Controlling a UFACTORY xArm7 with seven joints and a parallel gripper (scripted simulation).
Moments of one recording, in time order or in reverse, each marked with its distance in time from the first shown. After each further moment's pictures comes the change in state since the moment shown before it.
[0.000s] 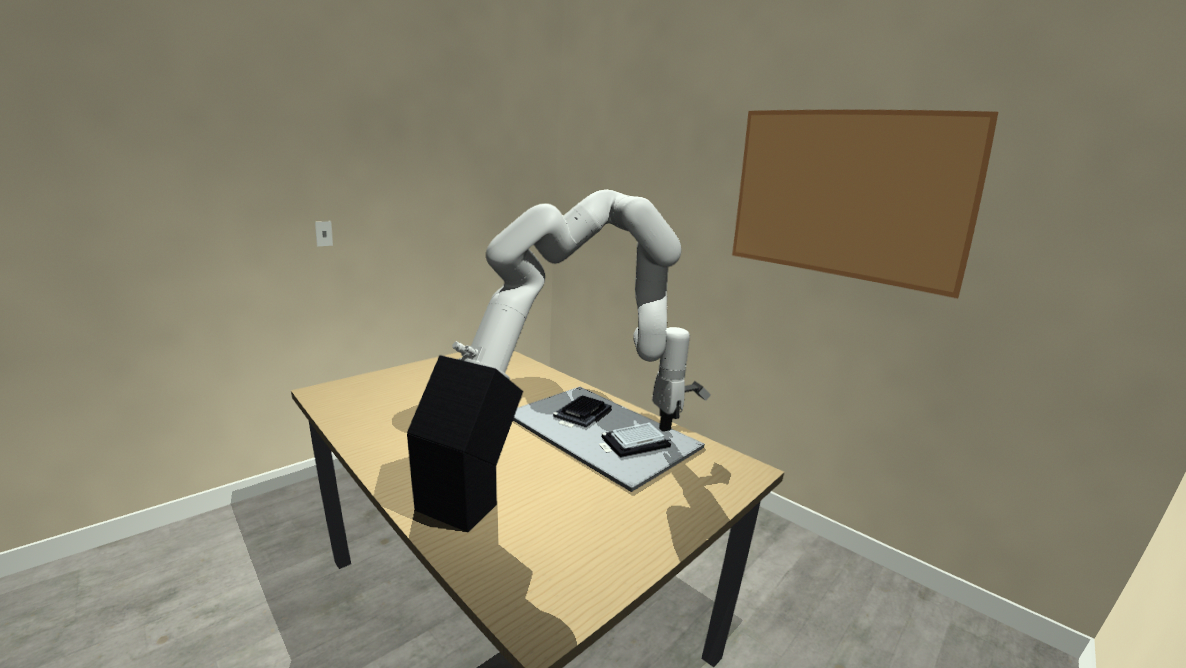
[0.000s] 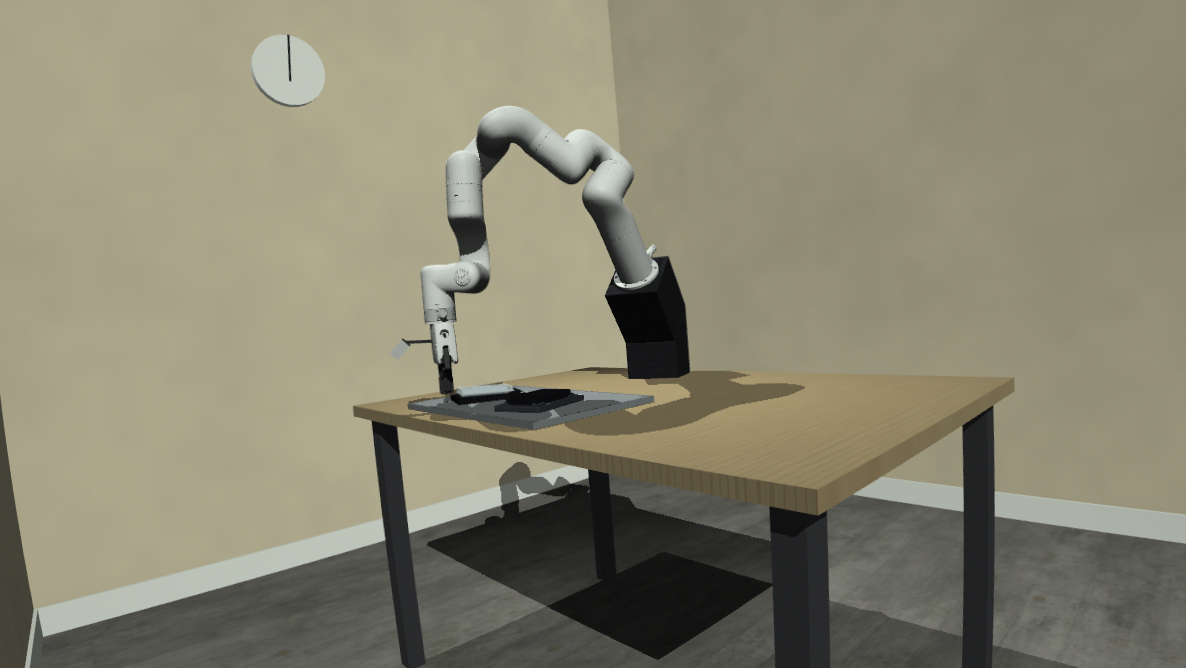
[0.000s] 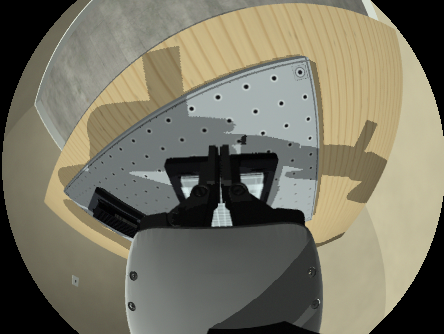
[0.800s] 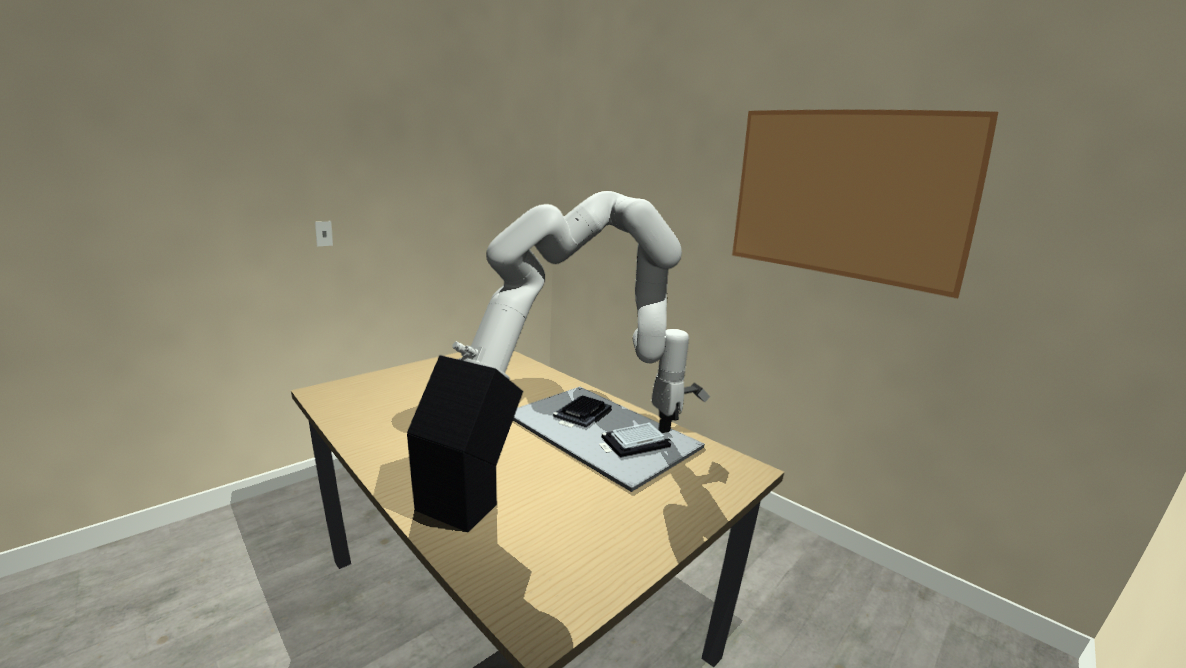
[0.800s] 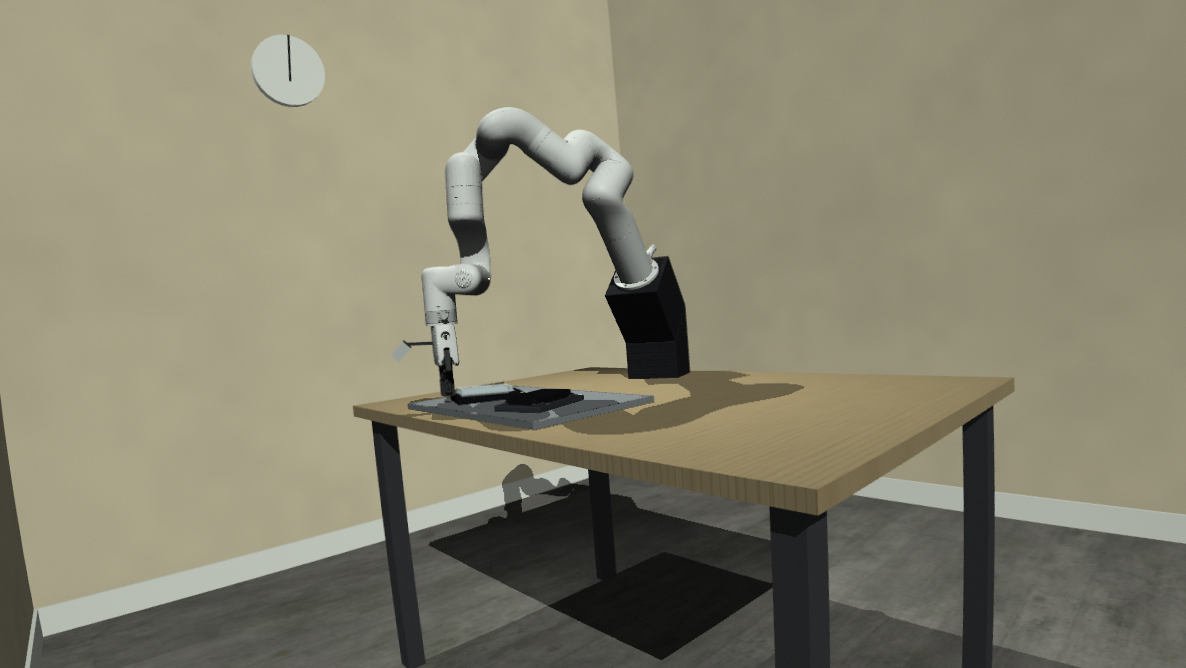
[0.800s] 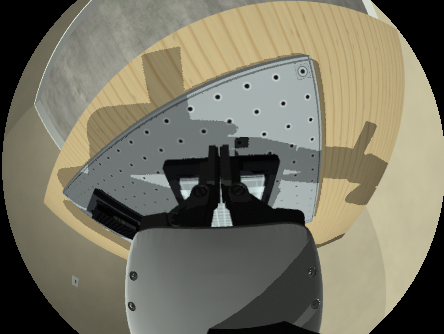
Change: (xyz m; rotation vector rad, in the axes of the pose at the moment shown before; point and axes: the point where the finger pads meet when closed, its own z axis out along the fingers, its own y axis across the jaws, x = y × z) arm -0.002 0.000 0.005 -0.001 0.000 0.000
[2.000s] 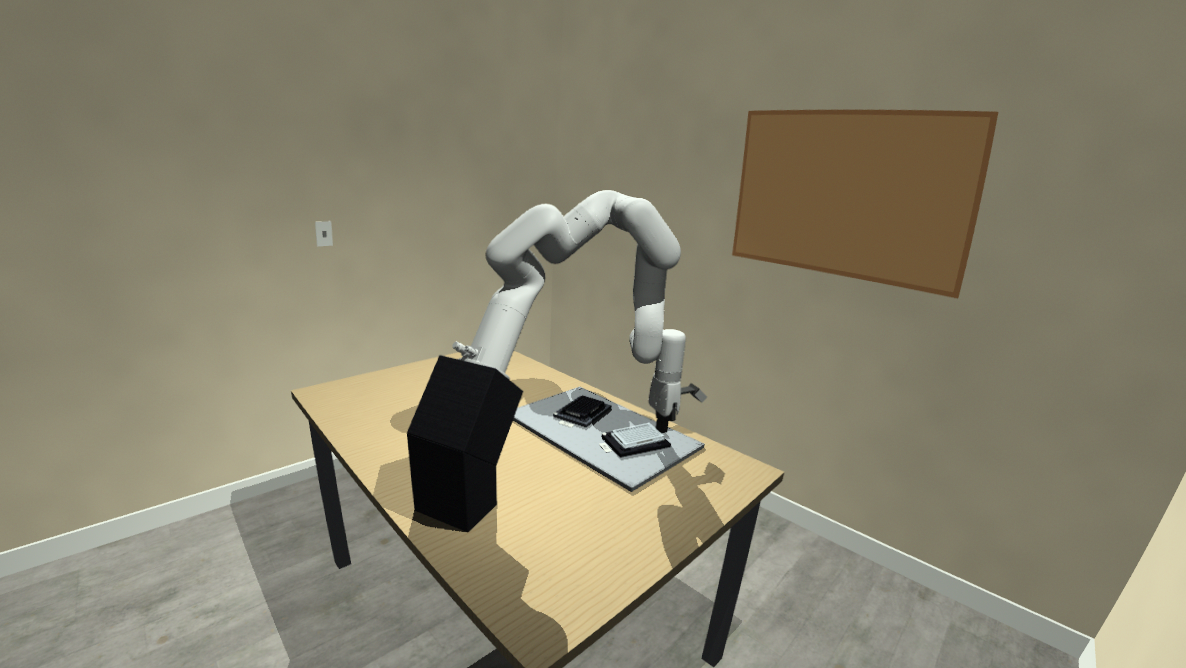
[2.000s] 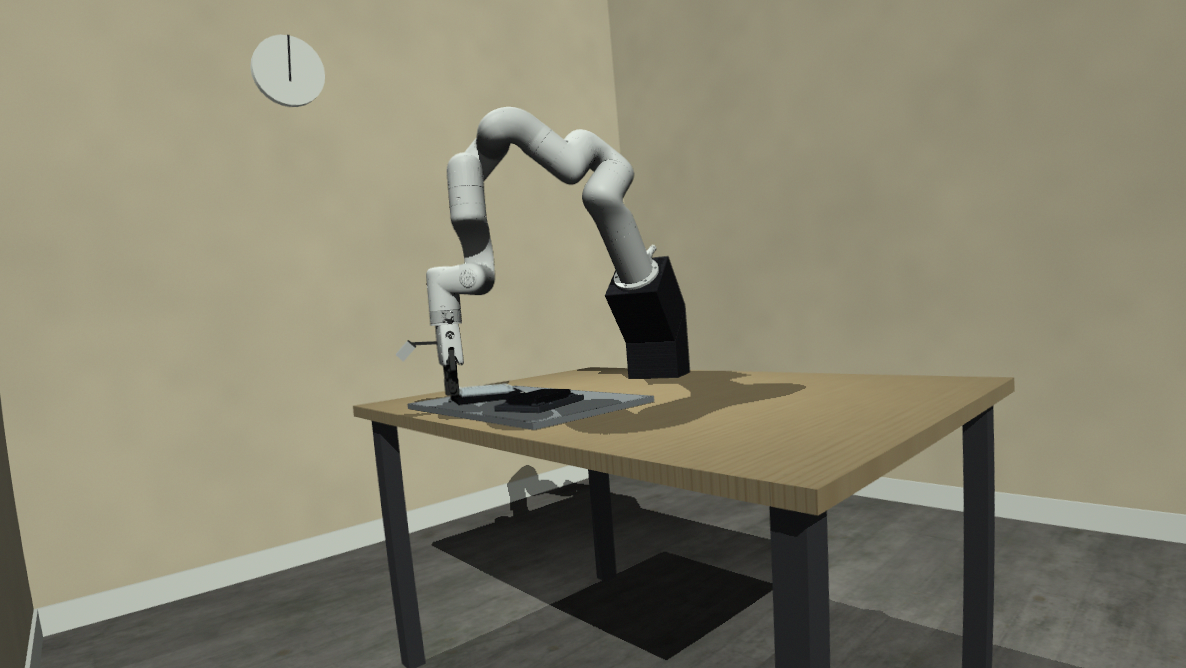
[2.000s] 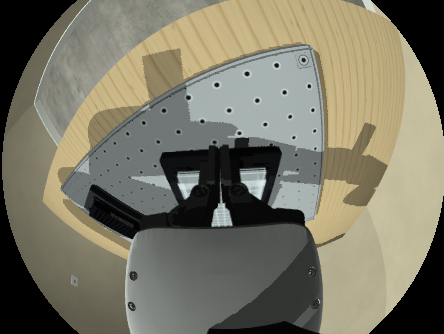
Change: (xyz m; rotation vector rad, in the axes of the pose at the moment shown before) arm -0.011 0.000 0.000 0.000 0.000 0.000
